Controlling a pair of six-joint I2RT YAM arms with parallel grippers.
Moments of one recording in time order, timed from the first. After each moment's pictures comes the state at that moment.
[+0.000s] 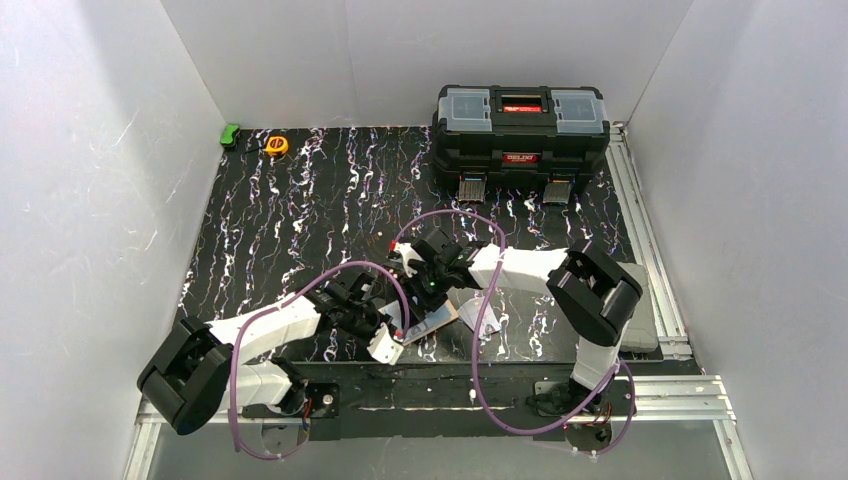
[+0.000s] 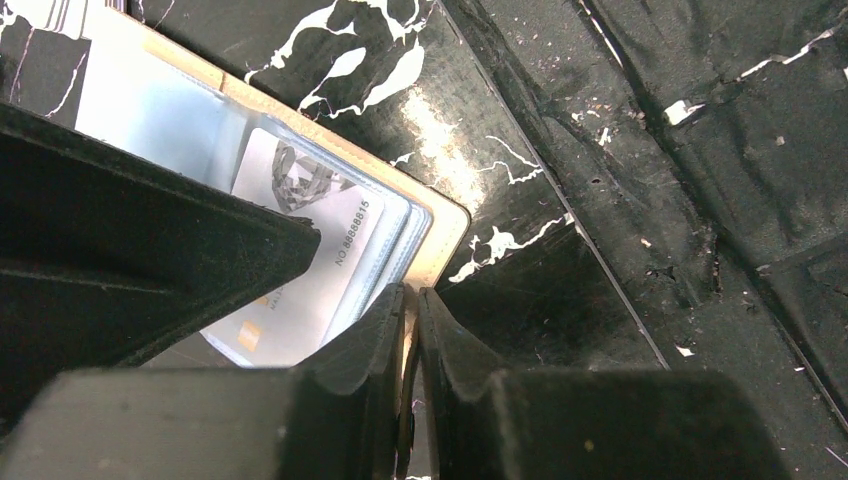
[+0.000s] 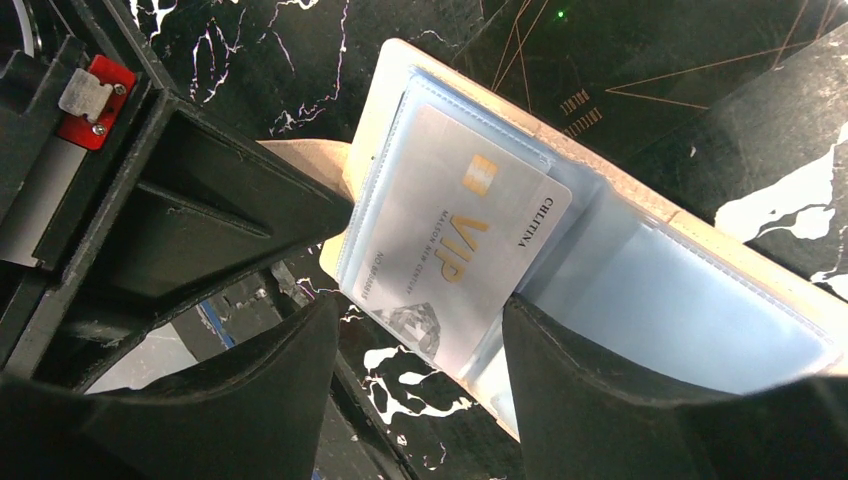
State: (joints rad) left arm -0.70 1.20 0.48 -0.45 0.63 1.47; right arm 0.95 1.81 1.09 -0.30 -0.49 0.26
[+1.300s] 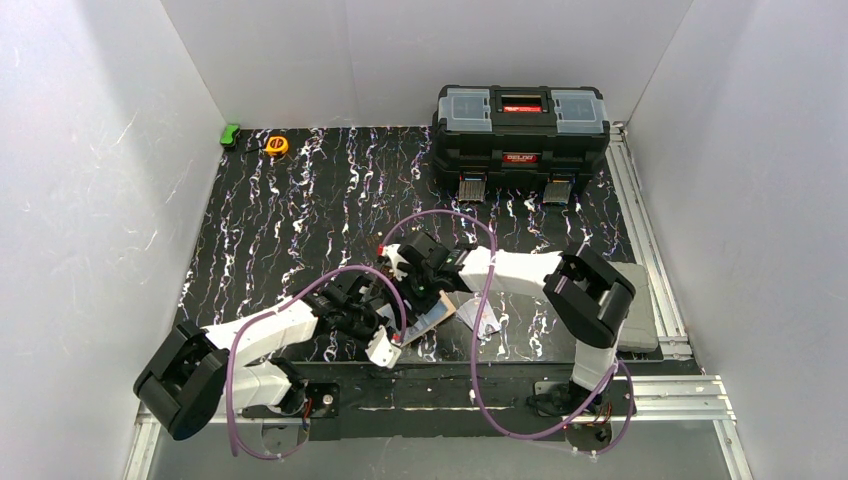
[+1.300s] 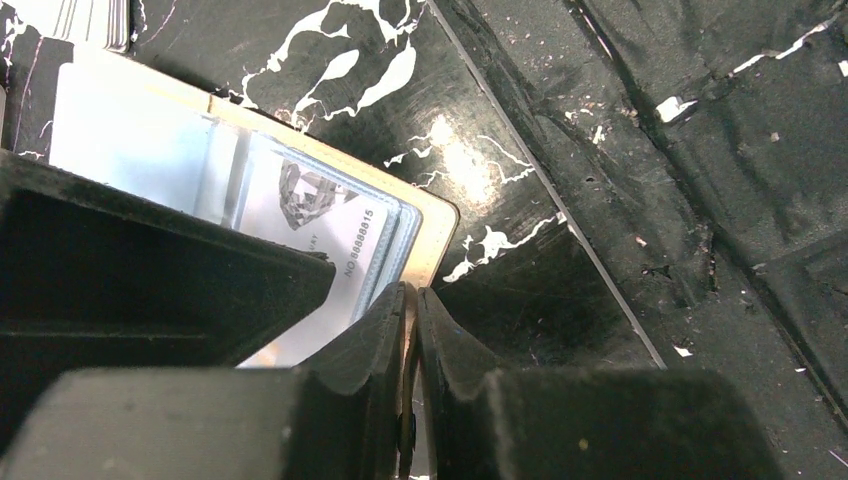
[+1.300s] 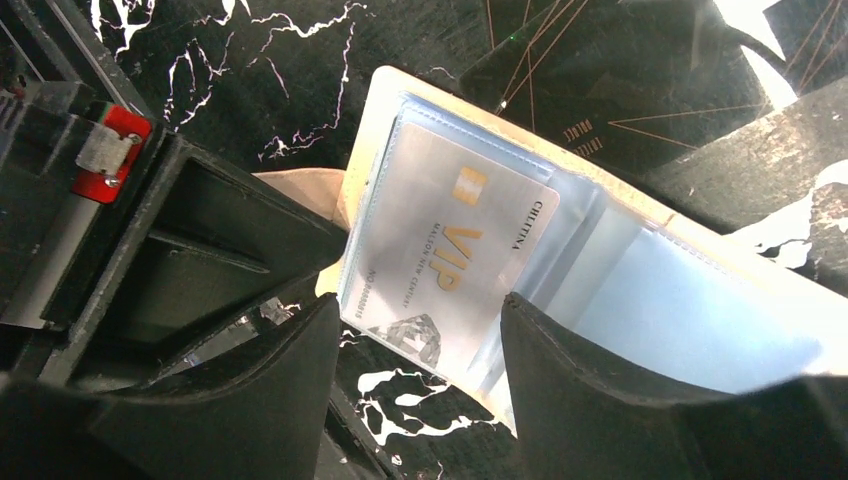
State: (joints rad) left arm -0.70 1.17 0.45 -0.44 0.63 1.48; right arm 1.02 1.83 1.16 -0.36 -0.35 0.22
